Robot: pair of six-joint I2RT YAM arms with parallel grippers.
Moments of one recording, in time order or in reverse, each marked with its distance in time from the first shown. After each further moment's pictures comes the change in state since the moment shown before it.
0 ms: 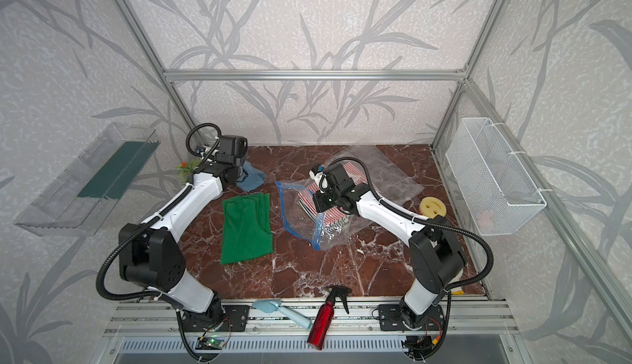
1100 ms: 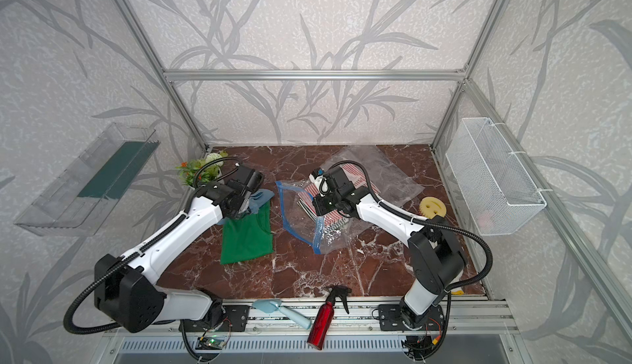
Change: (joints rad) left arm -0.242 -0.243 -0.173 -0.516 -0.109 -0.362; right arm 0.006 -0.006 -0.047 0.032 -0.026 0.018
